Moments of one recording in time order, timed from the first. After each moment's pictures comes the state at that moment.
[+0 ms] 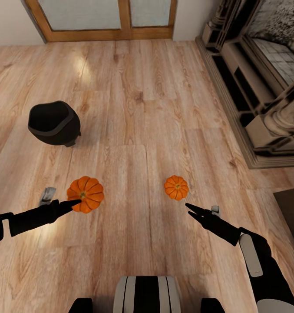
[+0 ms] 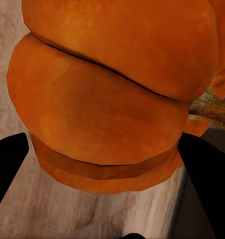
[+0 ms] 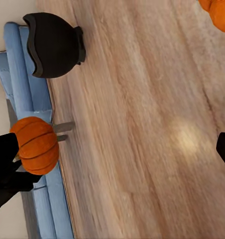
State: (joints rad) left arm -0.38 0.47 0.15 -1.60 1.29 1.04 -0.09; right arm -0.45 -0.05 -0.33 -1.22 -0.55 0.90 0.85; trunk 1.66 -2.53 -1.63
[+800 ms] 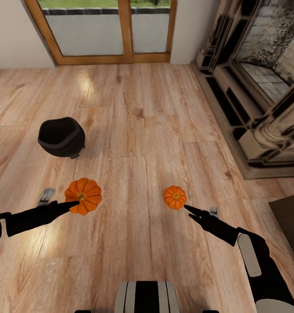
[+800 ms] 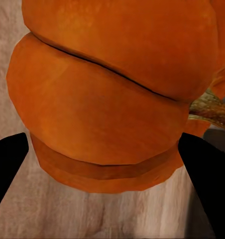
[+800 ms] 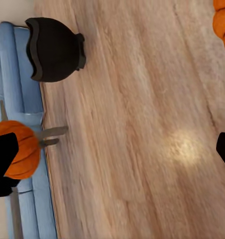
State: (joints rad) left arm -0.38 0.49 0.14 -1.60 1.23 1.04 -0.11; right arm -0.45 -0.05 -0.31 -1.22 -0.55 0.90 0.75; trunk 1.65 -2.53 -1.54
